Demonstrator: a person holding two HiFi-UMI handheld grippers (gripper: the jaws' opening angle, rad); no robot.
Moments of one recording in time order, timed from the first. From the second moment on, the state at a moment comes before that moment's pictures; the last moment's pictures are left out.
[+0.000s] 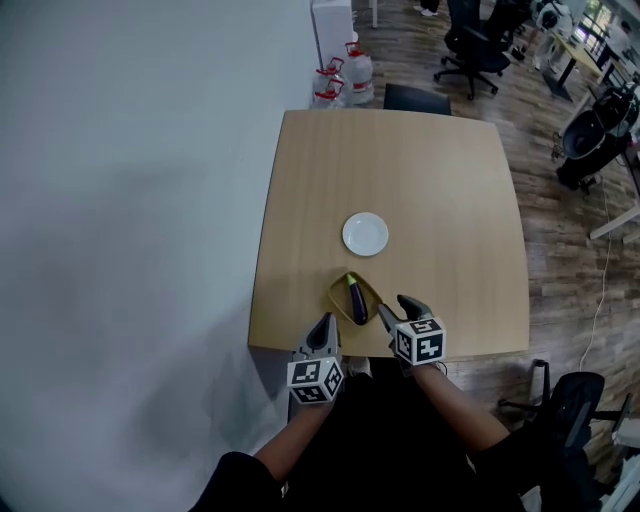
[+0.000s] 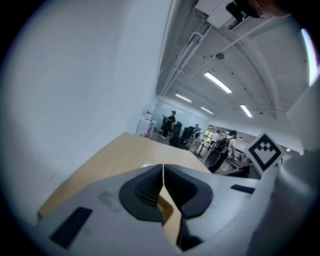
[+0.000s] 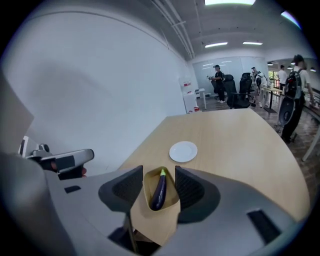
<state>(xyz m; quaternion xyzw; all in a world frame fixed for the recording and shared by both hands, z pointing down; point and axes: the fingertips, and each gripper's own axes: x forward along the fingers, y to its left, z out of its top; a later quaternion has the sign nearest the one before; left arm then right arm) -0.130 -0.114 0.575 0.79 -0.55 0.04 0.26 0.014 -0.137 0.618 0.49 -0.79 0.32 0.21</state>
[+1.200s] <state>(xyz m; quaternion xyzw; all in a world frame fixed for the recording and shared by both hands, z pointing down) -0.081 -0.145 0.501 0.85 -0.49 0.01 0.18 0.075 -0.130 0.482 0.57 -0.80 0.15 0.11</state>
